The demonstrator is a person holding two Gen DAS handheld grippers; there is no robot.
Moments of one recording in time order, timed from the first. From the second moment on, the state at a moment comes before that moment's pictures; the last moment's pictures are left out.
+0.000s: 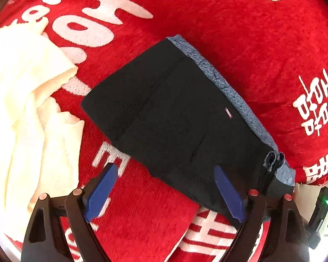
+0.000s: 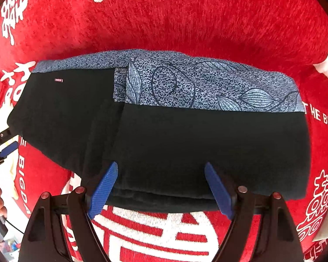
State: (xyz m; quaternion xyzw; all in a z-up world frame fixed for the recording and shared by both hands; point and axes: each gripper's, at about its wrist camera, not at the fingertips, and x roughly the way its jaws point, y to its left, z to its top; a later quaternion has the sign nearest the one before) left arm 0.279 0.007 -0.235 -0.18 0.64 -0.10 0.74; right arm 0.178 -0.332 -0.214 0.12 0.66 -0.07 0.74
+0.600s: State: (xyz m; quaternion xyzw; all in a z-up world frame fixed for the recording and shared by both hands) left arm 0.299 -0.011 -0.254 -0.22 0.62 -0.05 0.75; right arm 0.174 -0.329 -0.216 0.11 0.64 -0.06 0.75
